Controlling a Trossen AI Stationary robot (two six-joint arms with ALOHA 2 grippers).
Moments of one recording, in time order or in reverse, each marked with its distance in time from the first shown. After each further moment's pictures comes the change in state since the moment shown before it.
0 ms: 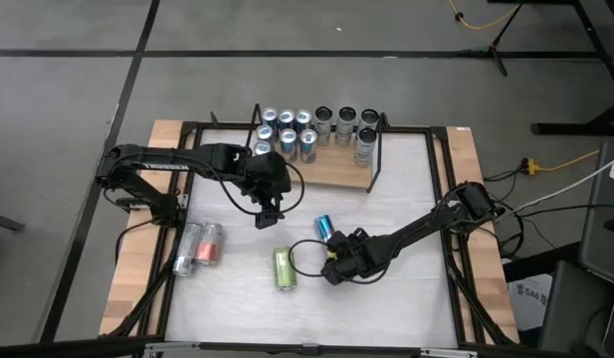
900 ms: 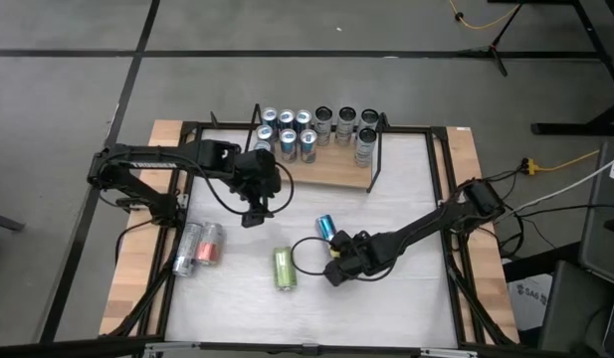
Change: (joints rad) left arm 0.000 -0.071 -0.001 -0.090 -0.001 0.092; right arm 0.001 -0.064 0.001 -0.039 -0.108 0.070
